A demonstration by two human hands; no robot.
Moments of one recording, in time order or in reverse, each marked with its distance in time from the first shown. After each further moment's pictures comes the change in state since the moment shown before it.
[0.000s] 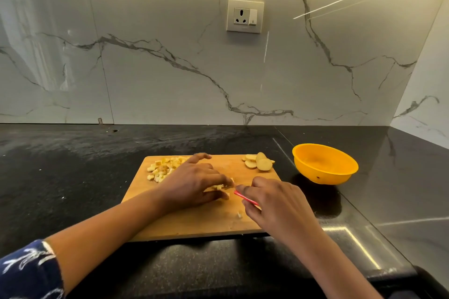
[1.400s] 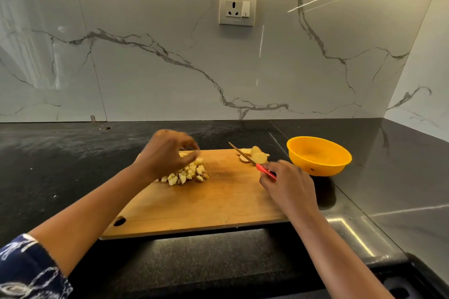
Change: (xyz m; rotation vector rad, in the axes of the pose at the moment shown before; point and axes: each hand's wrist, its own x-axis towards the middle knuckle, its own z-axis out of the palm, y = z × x) left_hand 0.003 -0.044 -0.015 -0.102 0.057 -0.447; right_hand 0.008 0.037 0.016 0.059 0.021 0.558
